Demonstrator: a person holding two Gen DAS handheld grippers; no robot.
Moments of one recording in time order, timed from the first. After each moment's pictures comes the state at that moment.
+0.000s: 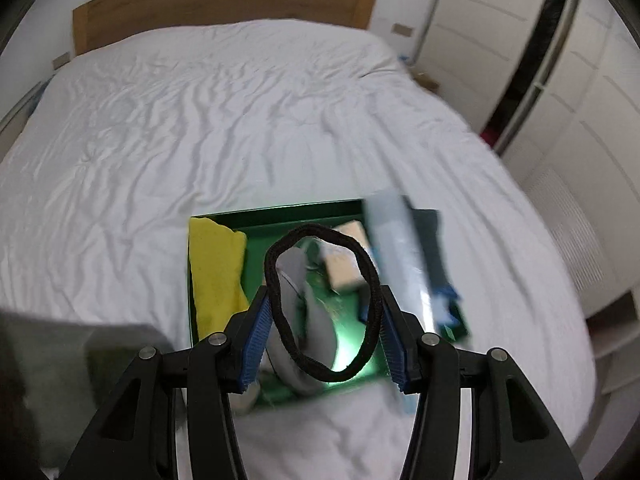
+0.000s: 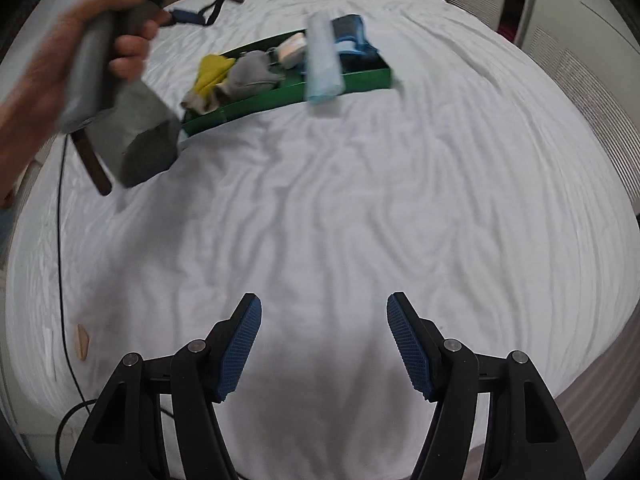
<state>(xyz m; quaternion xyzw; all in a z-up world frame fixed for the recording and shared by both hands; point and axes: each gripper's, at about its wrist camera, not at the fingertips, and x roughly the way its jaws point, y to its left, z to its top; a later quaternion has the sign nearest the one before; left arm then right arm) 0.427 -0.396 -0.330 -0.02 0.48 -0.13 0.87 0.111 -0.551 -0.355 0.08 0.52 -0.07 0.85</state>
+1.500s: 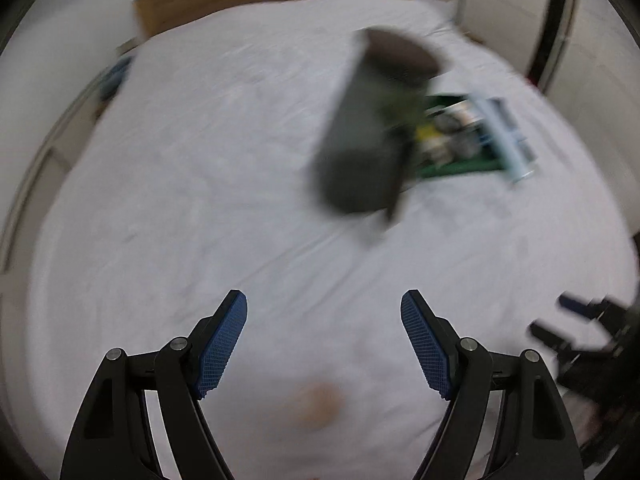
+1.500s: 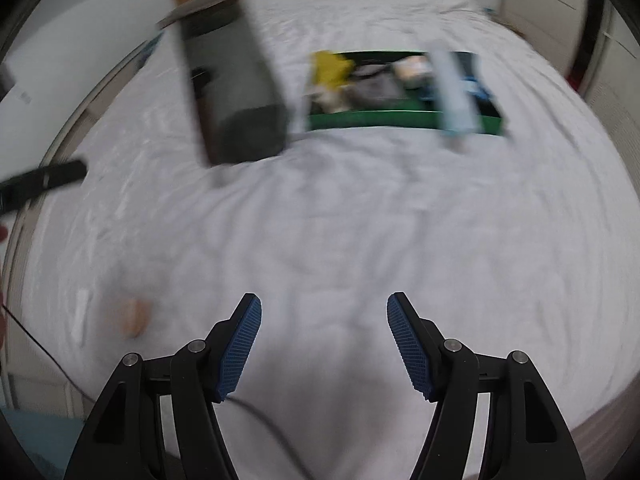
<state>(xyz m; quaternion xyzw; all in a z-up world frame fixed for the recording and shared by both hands) 0.166 -0.136 -0.279 0.08 0.53 -0.03 0.84 0.127 -0.433 -0.338 0.02 0.51 0.05 0.86</state>
